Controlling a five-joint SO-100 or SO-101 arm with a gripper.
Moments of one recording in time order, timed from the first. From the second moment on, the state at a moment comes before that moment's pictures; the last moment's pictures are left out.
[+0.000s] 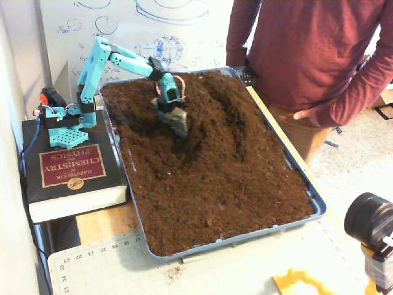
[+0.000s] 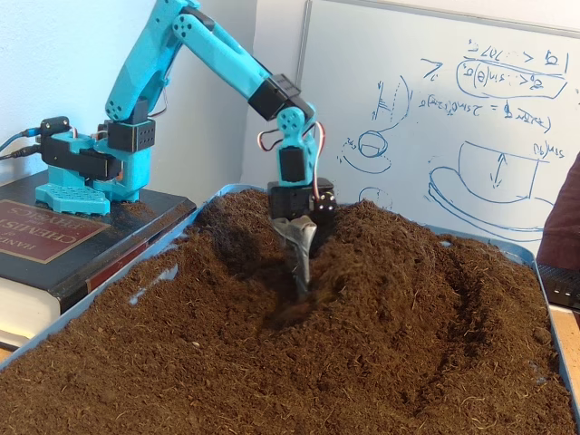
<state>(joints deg) -1.3 68.4 104.2 38.7 -31.3</state>
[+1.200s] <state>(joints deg) 10.1 98.5 142.8 38.2 -31.3</state>
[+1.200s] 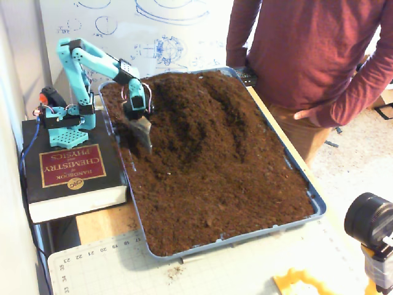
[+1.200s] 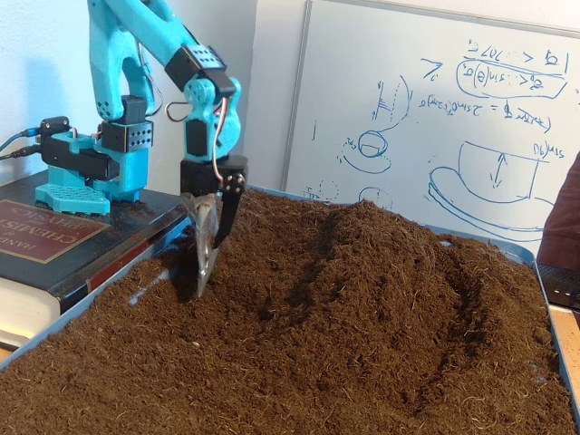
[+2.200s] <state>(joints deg) 9.4 81.1 129.7 12.5 -31.3</state>
